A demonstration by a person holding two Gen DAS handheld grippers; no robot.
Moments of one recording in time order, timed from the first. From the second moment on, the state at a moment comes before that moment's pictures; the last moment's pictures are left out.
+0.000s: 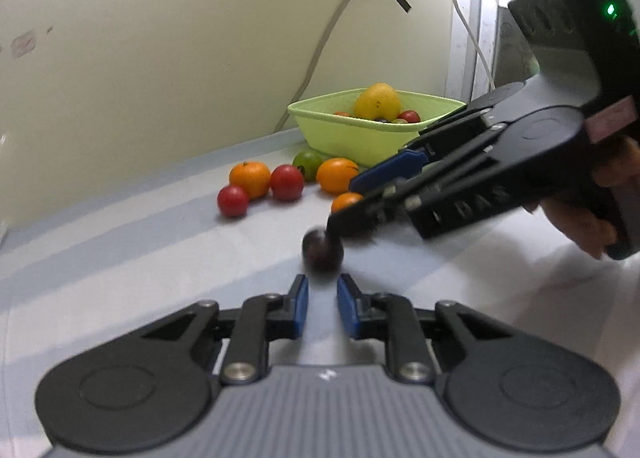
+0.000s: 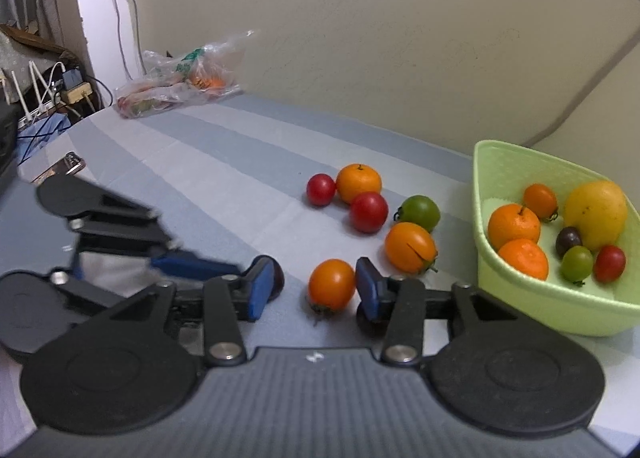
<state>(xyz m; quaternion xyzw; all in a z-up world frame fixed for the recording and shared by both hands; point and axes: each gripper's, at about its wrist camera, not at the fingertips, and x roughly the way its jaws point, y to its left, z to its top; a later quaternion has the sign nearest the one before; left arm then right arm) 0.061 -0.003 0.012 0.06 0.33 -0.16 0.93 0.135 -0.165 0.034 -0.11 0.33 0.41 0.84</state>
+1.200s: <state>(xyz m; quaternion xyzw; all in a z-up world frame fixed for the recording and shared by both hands) -0.005 -0.031 0.019 0.06 0.31 -0.26 0.92 0.035 -0.219 0.031 -0.08 0.28 0.37 0.88</state>
